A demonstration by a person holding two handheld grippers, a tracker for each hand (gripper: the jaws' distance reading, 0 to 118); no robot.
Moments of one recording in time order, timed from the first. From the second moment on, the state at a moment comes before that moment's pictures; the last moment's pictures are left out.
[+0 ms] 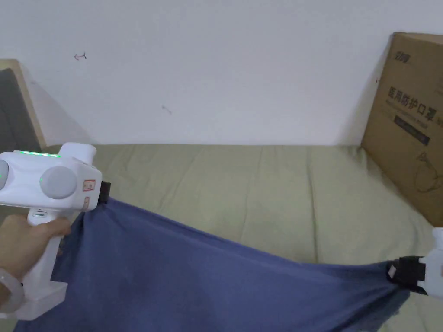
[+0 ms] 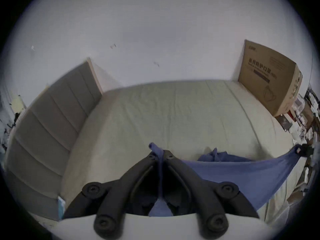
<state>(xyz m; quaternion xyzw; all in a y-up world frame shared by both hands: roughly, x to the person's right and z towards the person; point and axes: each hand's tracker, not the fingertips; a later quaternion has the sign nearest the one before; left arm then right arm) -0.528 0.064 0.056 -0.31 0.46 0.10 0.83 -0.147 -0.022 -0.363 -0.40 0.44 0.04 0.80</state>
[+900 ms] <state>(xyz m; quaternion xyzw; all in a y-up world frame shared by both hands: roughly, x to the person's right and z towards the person) -0.601 0.325 0.023 -0.09 0.62 -0.03 0.78 -0.346 0.354 -0.417 -0.13 0.44 -0.01 0.89</state>
